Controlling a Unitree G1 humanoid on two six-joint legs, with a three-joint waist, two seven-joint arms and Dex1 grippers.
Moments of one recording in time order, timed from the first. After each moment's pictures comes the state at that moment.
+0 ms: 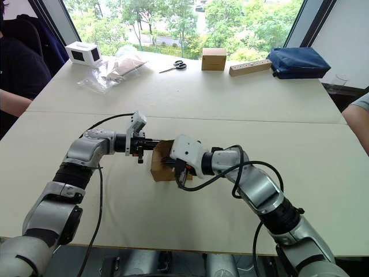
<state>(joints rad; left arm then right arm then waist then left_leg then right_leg) -0.77 0.45 -0.14 0.51 -0.29 0.49 -1.26 -0.52 -0.50 0.42 -0.38 0.22 0.64 0.76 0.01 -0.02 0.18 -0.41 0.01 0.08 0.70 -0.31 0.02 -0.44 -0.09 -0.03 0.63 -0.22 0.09</state>
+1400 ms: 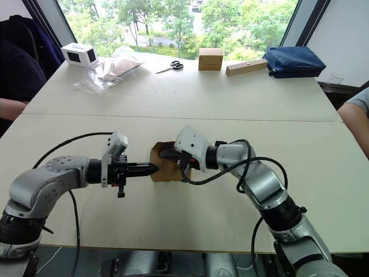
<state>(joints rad) -0.32 0.69 0.00 -0.37 -0.68 0.92 -0.94 -0.54 -0.49 0.29 -0.42 0.29 0.64 0.84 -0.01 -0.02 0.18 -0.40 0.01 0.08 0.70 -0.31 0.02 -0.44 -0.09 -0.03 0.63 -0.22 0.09</state>
